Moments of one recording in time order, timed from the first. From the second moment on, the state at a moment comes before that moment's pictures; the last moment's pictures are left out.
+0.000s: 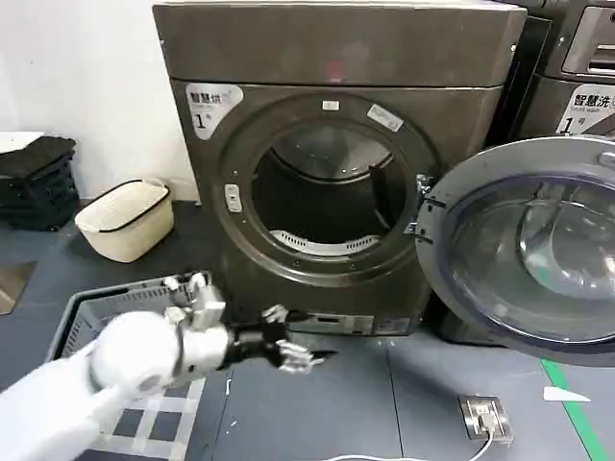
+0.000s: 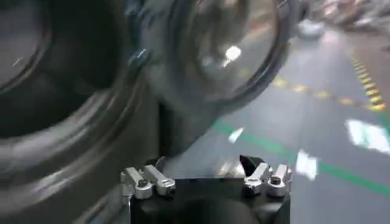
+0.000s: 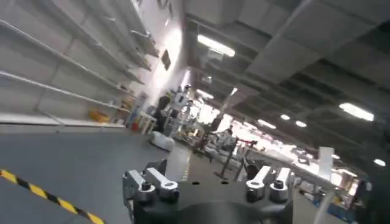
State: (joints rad) left arm 0.58 -0.57 0.12 -2.16 -1.05 0.73 0.19; right arm -1.78 1.53 2.19 1.79 0.30 -0.12 0.04
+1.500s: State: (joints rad) left arm 0.08 -0.60 0.47 -1.36 -1.81 0.74 -0.78; right arm -1.81 1.55 2.11 1.79 0.46 -0.05 0.04
